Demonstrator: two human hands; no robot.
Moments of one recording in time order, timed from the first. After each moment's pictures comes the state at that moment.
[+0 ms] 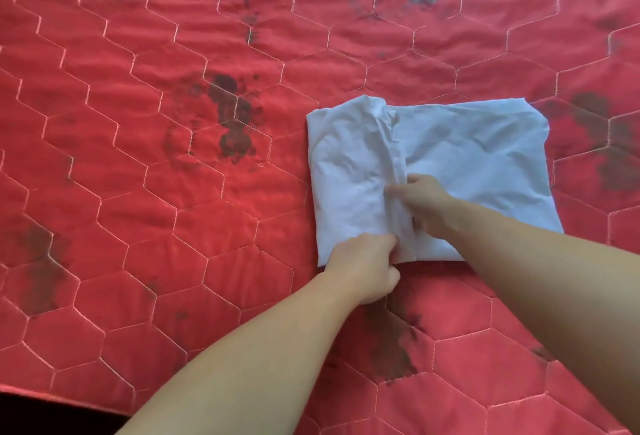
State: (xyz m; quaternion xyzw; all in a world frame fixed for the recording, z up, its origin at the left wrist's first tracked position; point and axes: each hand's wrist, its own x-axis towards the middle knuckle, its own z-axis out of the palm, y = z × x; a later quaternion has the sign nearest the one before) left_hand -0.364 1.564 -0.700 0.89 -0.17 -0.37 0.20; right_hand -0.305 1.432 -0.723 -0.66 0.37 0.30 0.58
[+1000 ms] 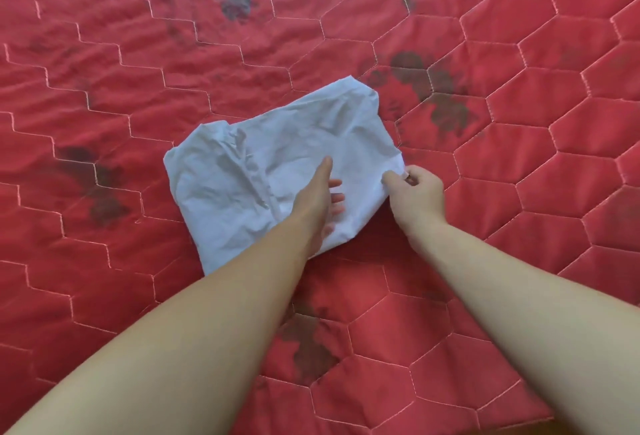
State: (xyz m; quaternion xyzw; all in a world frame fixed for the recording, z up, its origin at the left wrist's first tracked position) left_hand -0.331 1.414 -0.696 0.66 0.28 -0.46 0.52; right_hand -0.400 1.298 -0.713 -0.65 0.51 -0.02 0.57
